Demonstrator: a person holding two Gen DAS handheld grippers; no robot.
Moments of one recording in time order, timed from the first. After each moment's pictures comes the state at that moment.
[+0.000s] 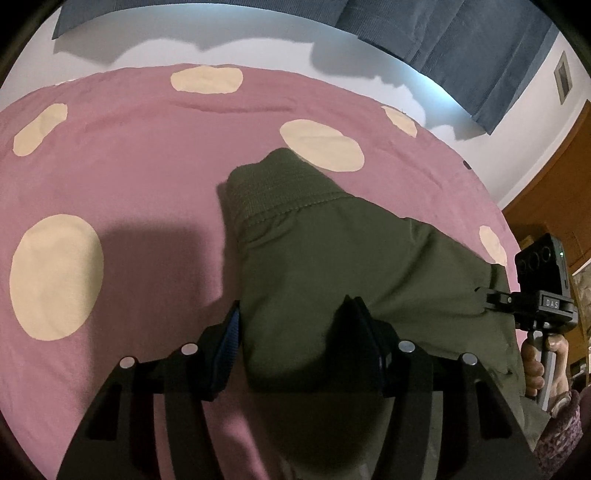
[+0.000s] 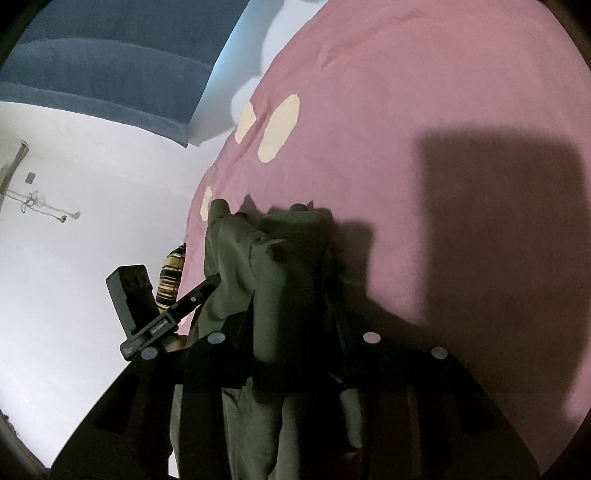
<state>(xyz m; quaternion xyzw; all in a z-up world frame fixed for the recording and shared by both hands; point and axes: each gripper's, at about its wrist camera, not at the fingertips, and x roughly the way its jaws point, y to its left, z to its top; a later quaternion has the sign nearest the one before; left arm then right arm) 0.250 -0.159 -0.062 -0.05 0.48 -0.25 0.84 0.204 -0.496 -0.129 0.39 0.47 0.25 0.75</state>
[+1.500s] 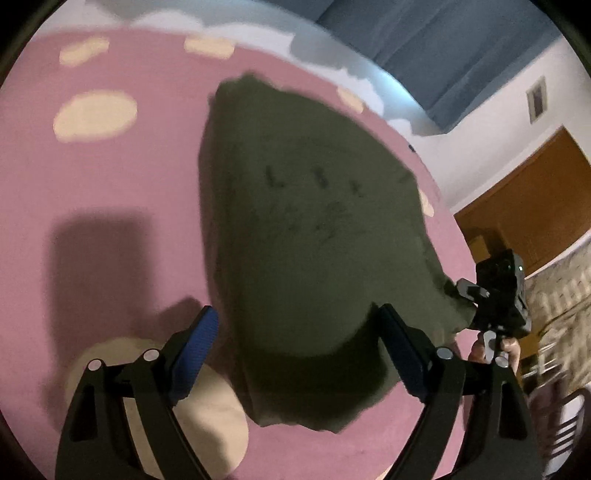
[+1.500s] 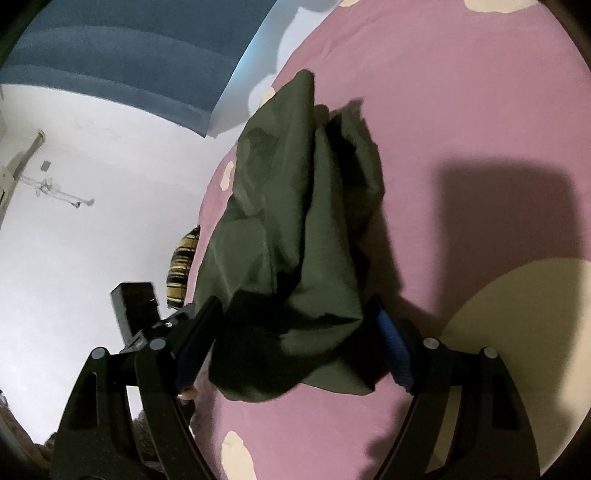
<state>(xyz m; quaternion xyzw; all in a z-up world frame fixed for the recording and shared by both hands) 0.110 -0.125 -0.063 -0.15 0.51 -0.30 0.79 0.066 -0.479 -0.115 0.39 0.45 0.24 0.76</state>
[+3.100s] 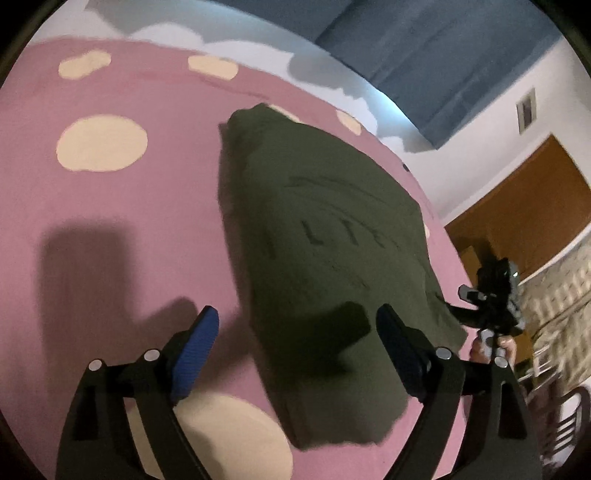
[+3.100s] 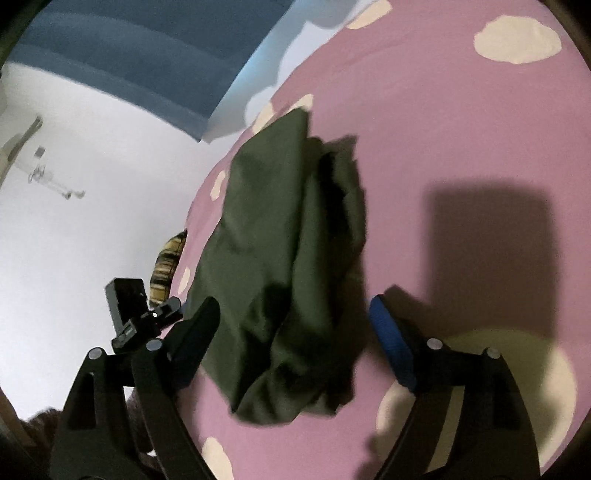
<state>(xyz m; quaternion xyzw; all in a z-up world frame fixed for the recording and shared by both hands) 0.136 -0.097 -0.053 -0.16 0.48 -0.32 0.80 0.084 -0.511 -0.107 0.37 0.44 0.23 0.78</state>
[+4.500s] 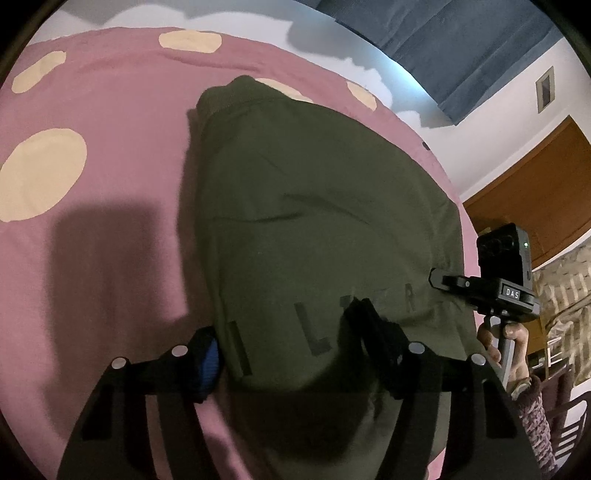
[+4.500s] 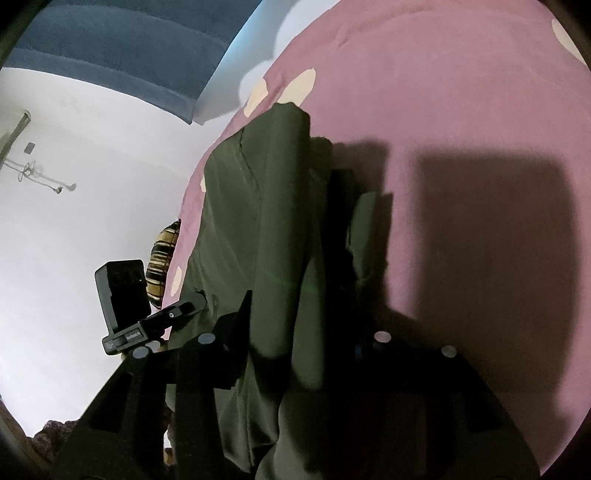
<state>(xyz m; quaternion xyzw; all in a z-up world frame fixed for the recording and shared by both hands) 0.157 -0.120 -0.065 -0.11 0.51 -0.31 0.79 0.152 -0.484 -0.127 0.35 0.48 0.25 0.76</state>
